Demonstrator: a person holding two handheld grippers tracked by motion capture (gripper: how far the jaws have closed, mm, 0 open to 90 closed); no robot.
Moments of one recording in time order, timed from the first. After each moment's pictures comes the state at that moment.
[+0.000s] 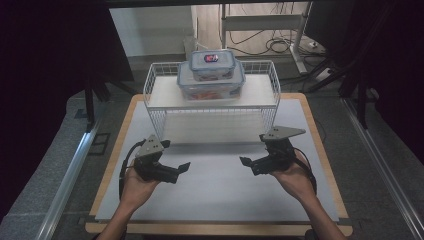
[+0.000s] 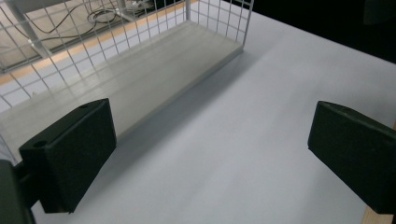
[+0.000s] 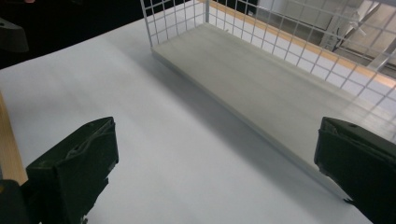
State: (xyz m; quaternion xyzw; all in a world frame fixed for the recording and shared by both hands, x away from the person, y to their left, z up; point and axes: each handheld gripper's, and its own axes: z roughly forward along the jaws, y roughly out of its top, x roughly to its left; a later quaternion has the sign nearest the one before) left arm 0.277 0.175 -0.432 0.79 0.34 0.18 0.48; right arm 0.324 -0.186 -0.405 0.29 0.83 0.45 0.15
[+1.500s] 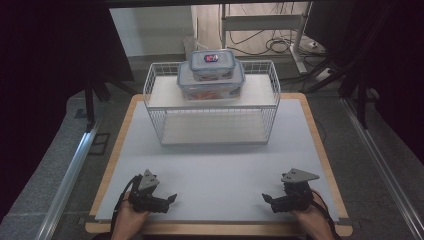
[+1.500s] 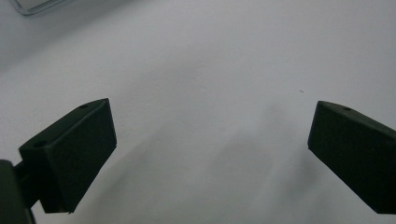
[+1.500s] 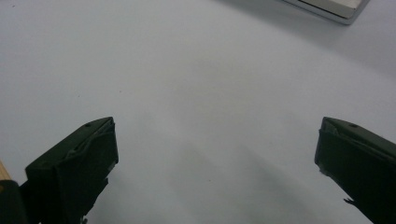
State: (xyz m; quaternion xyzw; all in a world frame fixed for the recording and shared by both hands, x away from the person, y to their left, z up) left arm 0.239 0.202 -0.537 0.82 0.41 0.17 0.36; right arm 0.270 -0.252 -0.508 0.35 0.85 0.37 0.16
